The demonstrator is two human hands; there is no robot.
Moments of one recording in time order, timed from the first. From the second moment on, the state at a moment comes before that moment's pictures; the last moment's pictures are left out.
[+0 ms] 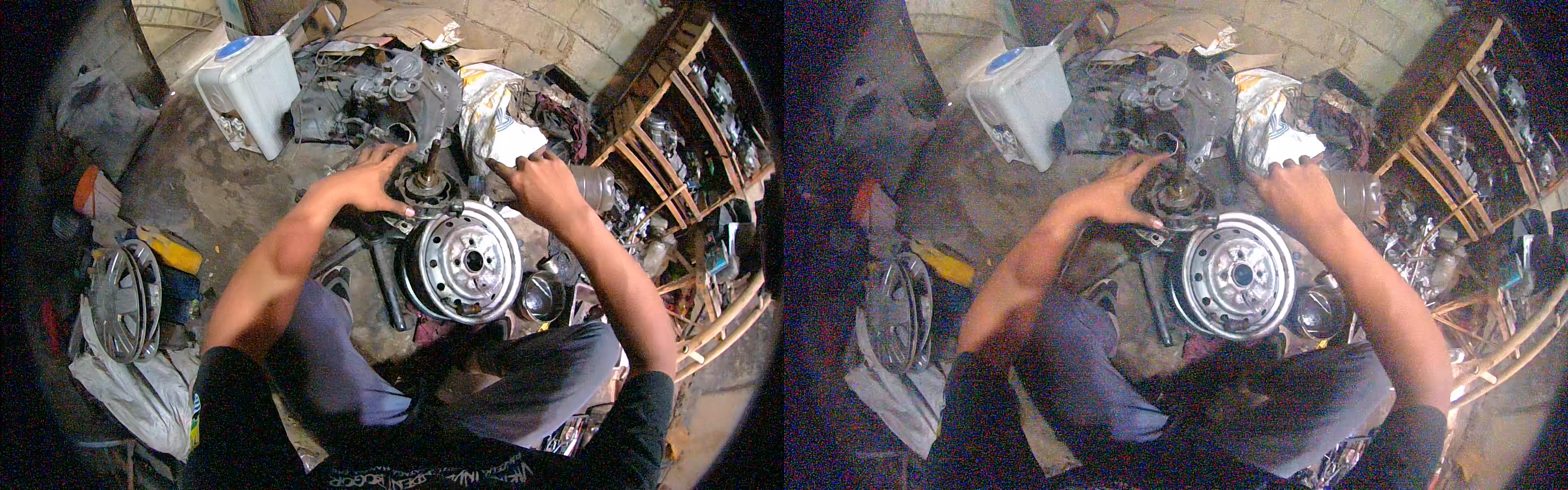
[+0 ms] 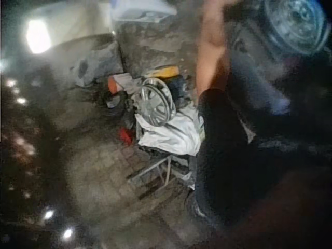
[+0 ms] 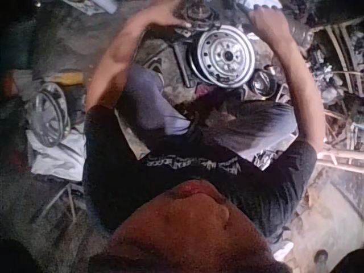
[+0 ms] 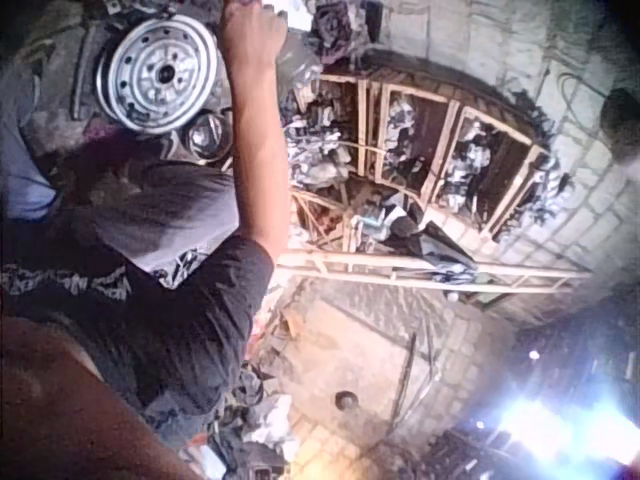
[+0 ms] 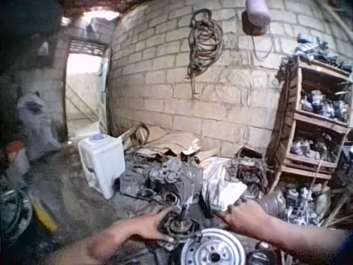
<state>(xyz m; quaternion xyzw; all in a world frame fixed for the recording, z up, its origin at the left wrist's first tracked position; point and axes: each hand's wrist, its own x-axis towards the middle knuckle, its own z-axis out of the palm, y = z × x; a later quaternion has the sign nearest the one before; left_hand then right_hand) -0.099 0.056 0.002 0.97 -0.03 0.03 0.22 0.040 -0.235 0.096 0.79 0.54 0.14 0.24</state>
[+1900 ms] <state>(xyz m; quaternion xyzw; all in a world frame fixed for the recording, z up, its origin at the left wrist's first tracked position) -0.084 0.069 -0.007 0.96 -0.02 -0.03 0.26 0.063 -0.252 0.083 0.89 0.44 -0.02 0.16</state>
